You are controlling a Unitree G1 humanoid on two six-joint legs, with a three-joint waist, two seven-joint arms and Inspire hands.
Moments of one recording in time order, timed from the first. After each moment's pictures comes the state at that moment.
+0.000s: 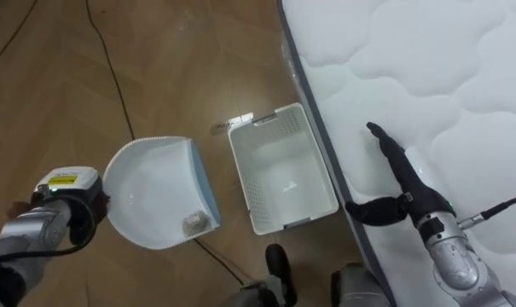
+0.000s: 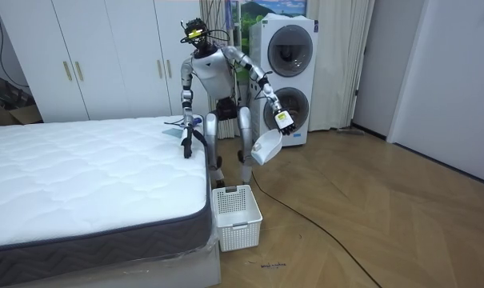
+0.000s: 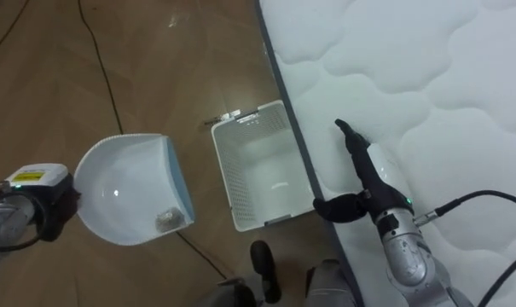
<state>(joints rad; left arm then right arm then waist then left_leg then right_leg) -0.40 0.67 -0.49 0.97 0.76 0.00 -0.01 -0.02 -0.50 0.25 0.45 -0.24 -0.26 -0.20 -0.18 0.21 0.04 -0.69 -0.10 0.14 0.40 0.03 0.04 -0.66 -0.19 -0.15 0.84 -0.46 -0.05</state>
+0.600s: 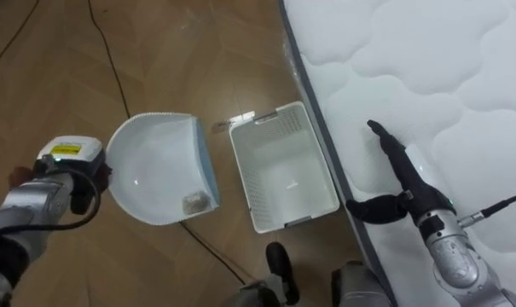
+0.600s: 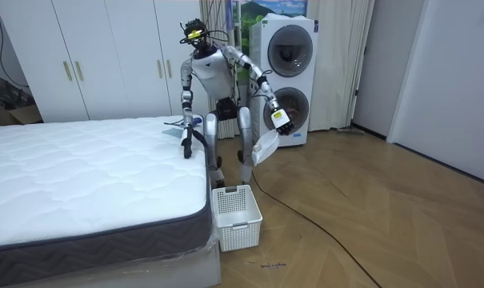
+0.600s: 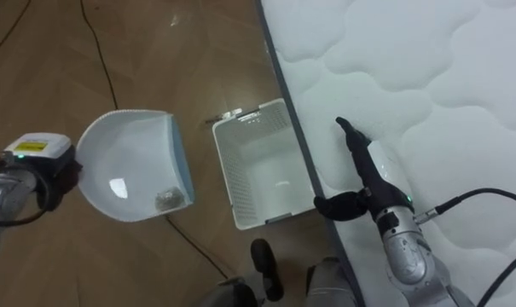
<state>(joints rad) -0.54 0.71 -0.53 0.90 0.92 0.00 -0.05 -0.02 -0.51 0.24 0.44 -0.24 -0.26 -0.20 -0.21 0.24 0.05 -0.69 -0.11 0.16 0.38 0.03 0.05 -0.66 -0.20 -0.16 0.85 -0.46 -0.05</state>
